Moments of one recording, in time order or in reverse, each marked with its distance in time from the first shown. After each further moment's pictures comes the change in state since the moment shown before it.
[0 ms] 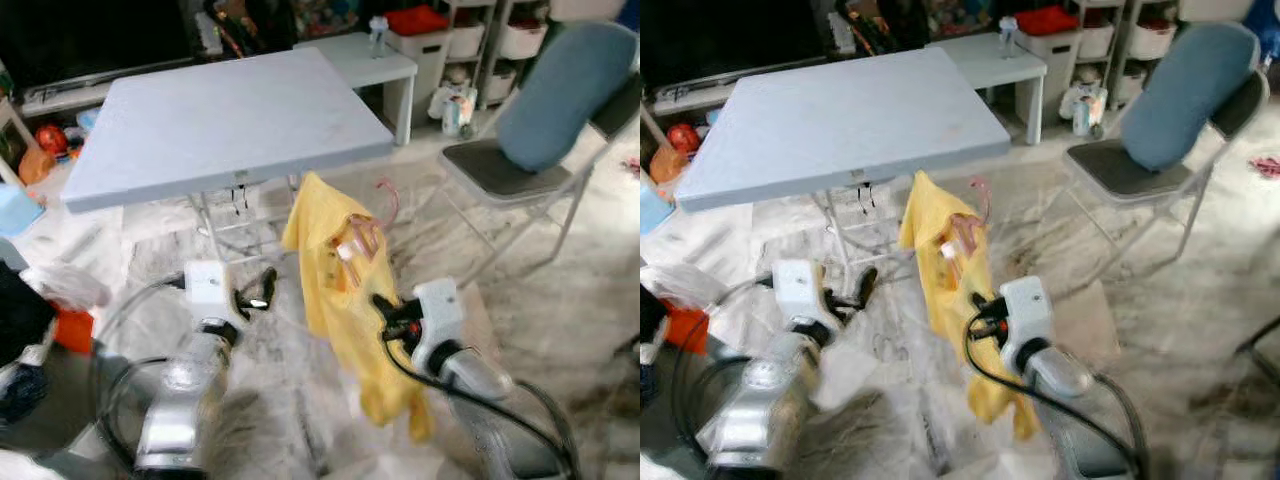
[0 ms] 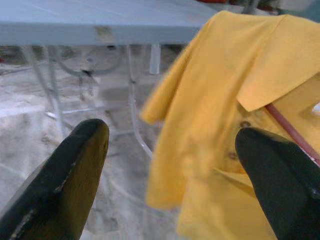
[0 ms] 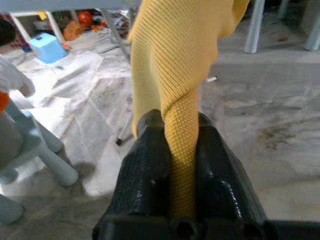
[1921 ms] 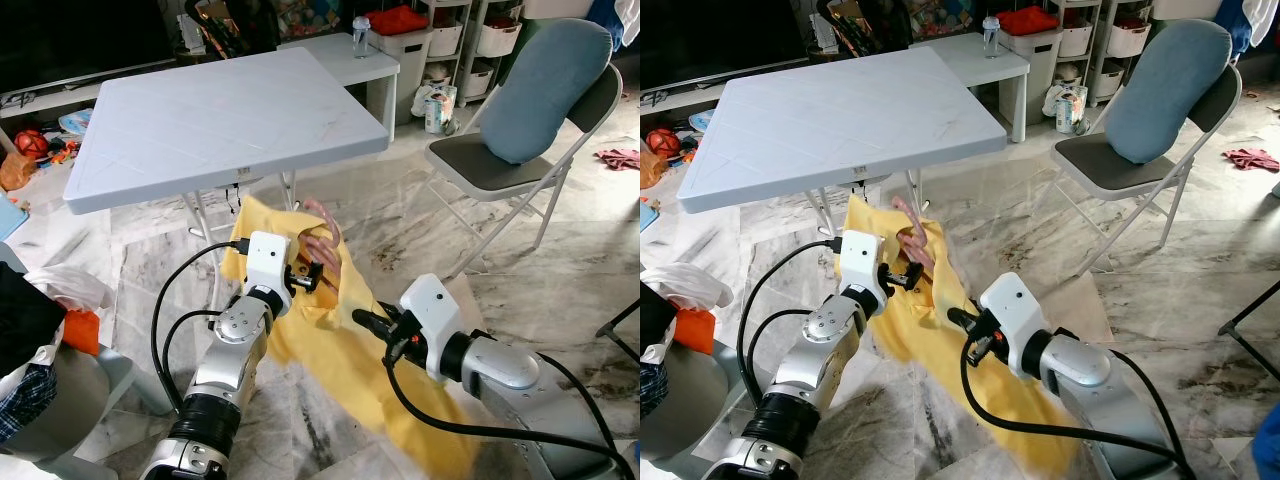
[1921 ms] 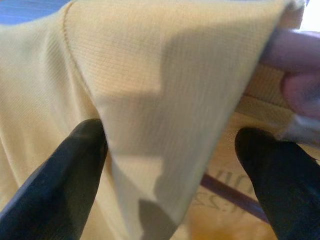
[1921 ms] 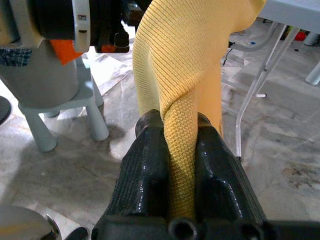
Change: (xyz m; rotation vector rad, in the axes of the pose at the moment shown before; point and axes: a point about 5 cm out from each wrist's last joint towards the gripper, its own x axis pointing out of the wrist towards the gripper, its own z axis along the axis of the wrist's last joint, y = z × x) left arm 0.052 -0.028 0.006 0.157 -0.016 -0.180; right arm -0.018 0.015 0.032 -0.275 0.073 0.367
